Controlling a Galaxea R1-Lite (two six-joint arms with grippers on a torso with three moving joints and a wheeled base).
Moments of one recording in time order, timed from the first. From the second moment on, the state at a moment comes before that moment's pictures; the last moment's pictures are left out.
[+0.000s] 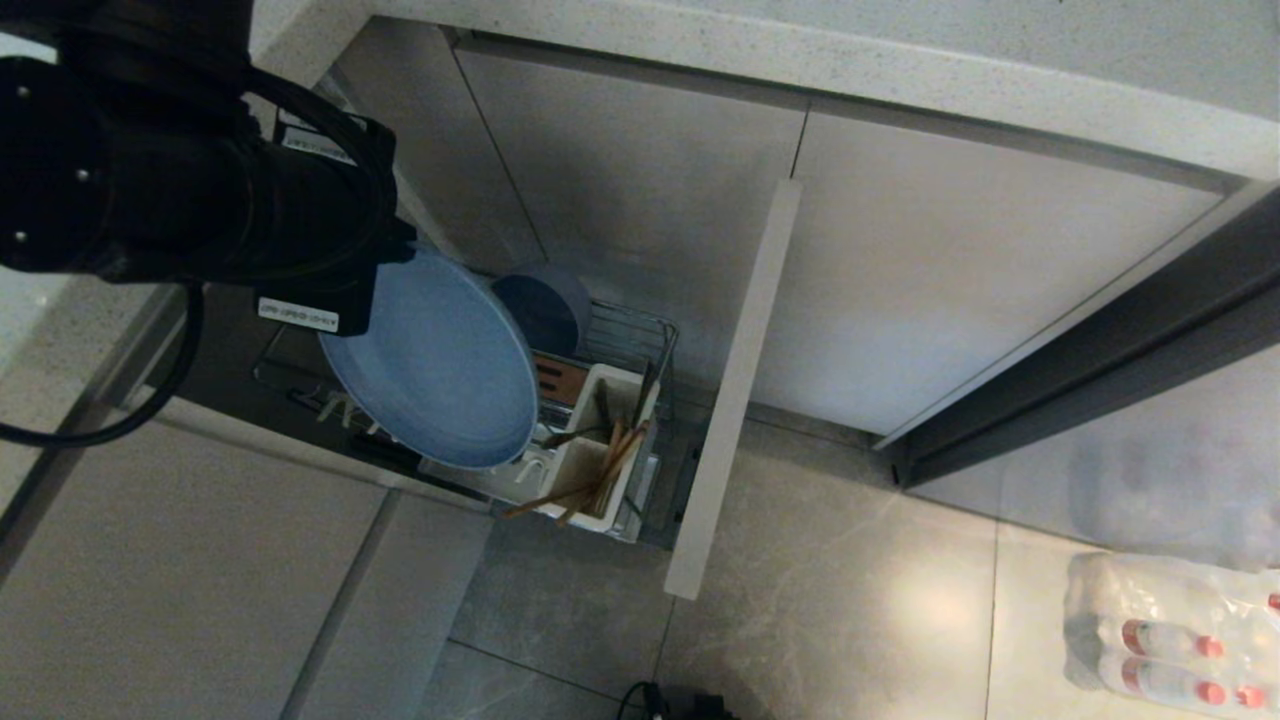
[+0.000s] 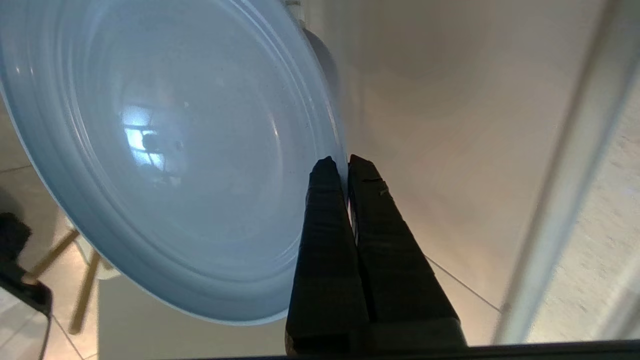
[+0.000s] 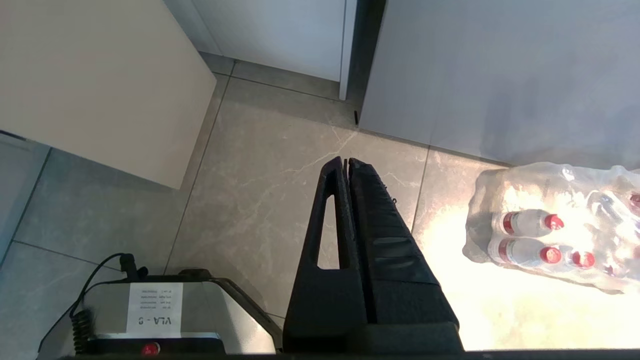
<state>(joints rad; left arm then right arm) -0.64 1.53 -1.62 0.47 0.64 -1.49 0.00 0.00 0.00 0.00 -0.01 0.02</state>
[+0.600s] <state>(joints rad) -0.61 1.53 -1.56 0.37 0.63 -1.52 0.00 0.00 0.00 0.00 -0.01 0.02</state>
